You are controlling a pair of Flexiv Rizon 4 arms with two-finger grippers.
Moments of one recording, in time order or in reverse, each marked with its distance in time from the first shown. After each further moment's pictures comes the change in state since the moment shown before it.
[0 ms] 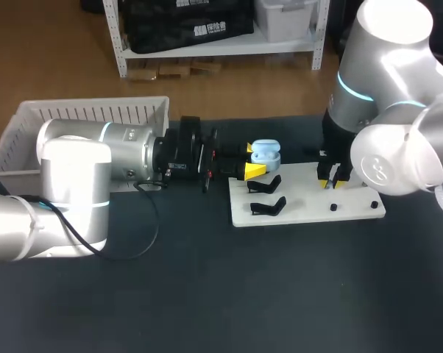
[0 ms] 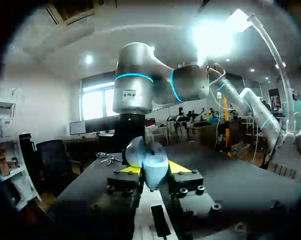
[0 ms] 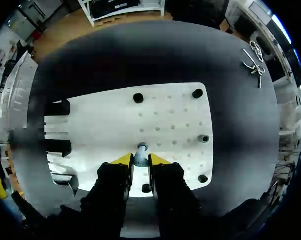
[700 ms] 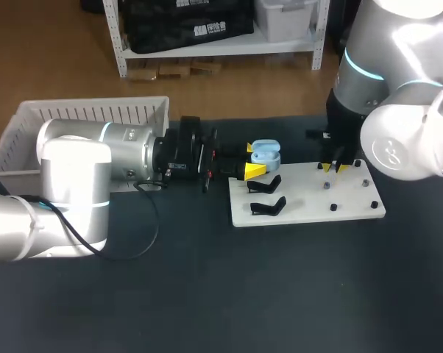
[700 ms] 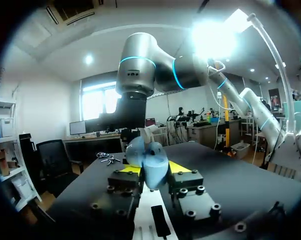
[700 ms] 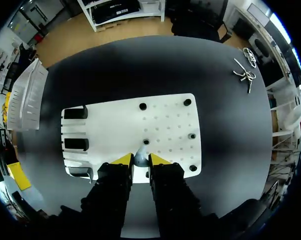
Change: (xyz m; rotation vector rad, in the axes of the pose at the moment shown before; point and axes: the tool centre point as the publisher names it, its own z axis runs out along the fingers) left arm 0.000 0.000 0.000 0.000 0.000 0.000; right arm -0.004 0.007 -0.052 -0.014 -0.042 -0.003
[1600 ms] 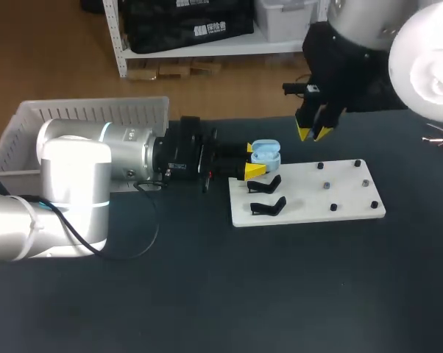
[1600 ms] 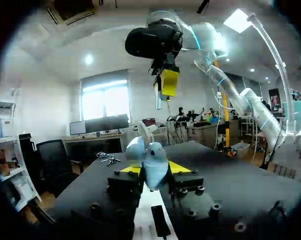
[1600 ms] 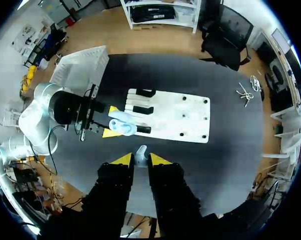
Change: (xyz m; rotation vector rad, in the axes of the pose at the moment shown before) left arm 0.000 0.000 0.000 0.000 0.000 0.000; right arm 0.065 0.087 -0.162 -0.127 0.014 -0.224
